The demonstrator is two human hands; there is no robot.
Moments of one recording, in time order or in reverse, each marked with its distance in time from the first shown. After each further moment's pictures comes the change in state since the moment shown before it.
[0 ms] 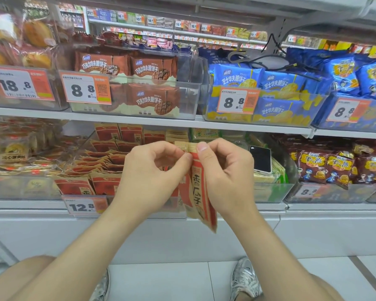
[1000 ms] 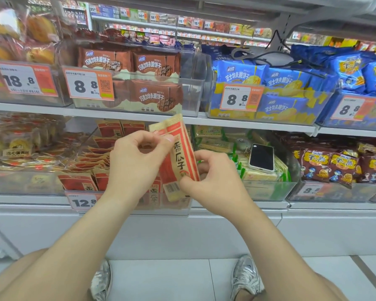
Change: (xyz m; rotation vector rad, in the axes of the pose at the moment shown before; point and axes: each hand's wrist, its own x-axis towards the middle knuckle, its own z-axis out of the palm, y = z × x) left_hand 0.016 -0.018 -0.012 -0.043 0.198 -0.202; right_hand -0.001 -0.007 0.001 -0.228 -0.437 0.359
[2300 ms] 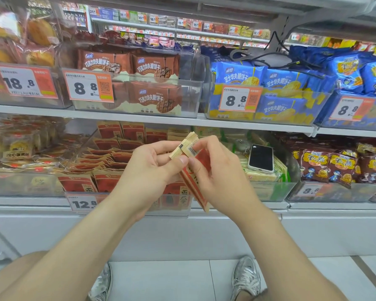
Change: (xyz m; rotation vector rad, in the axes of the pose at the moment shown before) left_hand -0.019 0.011 0.007 -0.421 -0.435 -0.154; right_hand 0.012 0.030 -0.006 -0.280 0.189 -0.400
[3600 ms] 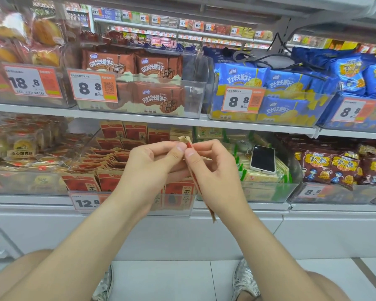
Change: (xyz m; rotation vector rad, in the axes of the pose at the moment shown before) left_hand -0.001 0.002 -0.001 -0.134 0.078 0.005; right_hand -0.001 -0.021 0.021 0.591 0.132 0.337
